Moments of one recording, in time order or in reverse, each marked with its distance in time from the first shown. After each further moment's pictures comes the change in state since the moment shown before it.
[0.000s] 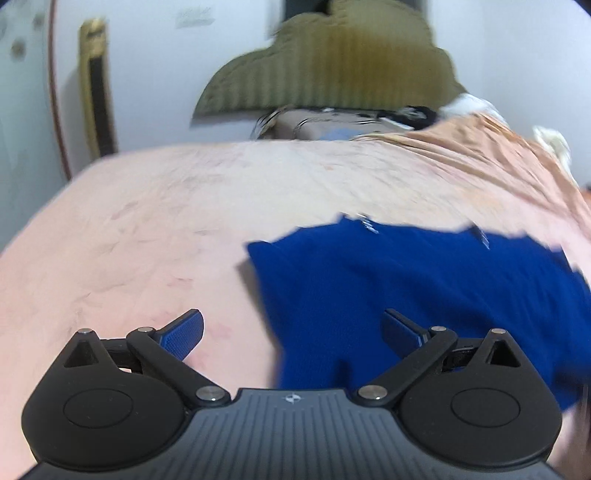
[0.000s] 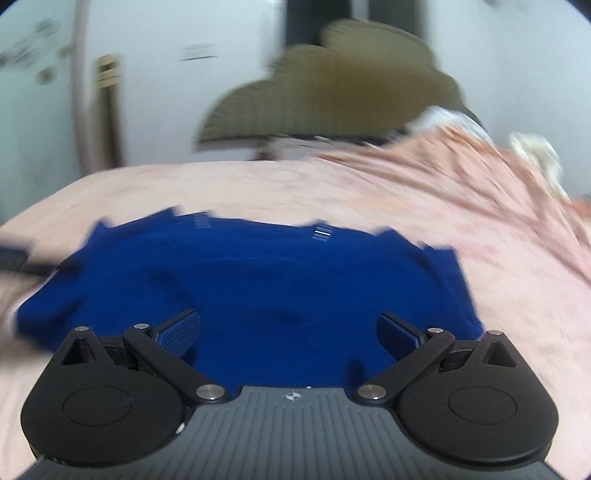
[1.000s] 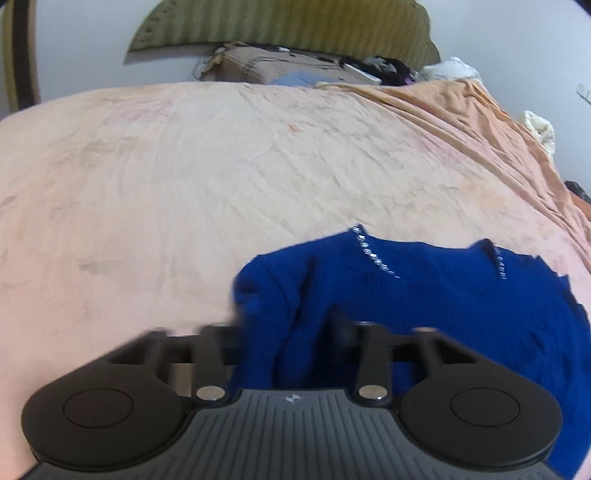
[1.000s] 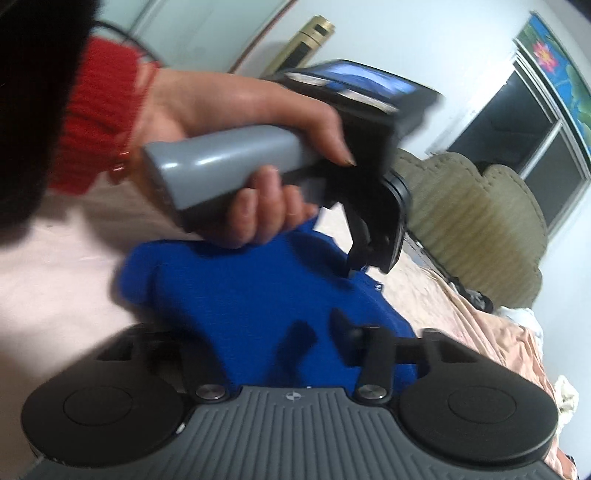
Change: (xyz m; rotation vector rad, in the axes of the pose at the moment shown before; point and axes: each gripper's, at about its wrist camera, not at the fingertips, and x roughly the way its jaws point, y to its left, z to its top) left arm 0.134 -0.002 0.065 0.006 0.214 -0.231; right arm 0.051 0.233 -0.016 -0.722 -0.086 0.029
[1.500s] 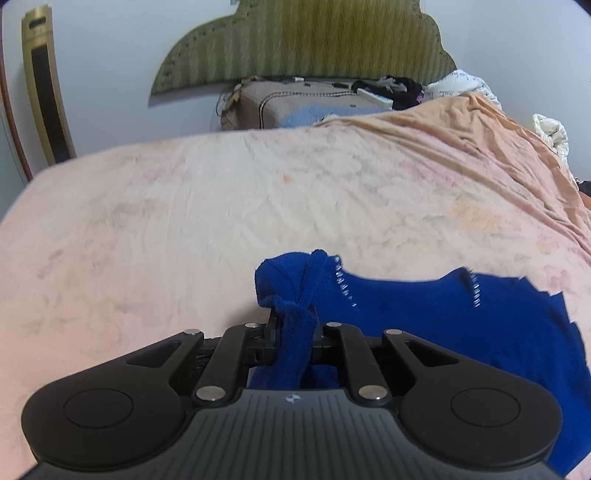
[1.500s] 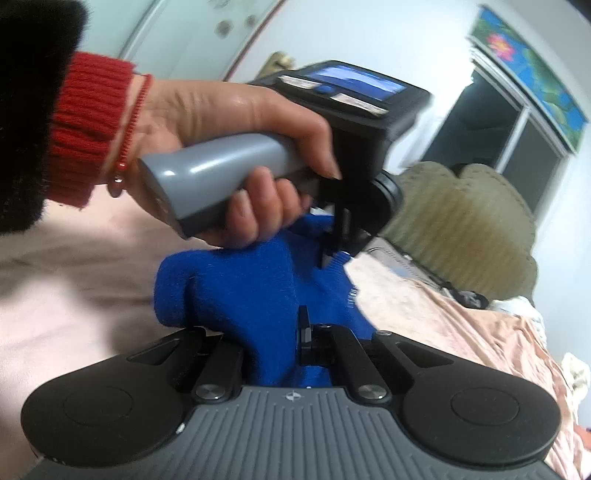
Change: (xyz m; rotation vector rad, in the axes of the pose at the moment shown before) left arm -0.060 -0.075 0.022 0.062 -0.085 0.186; right arm -0.065 -0.046 -0.024 0.156 -0.136 -0.032
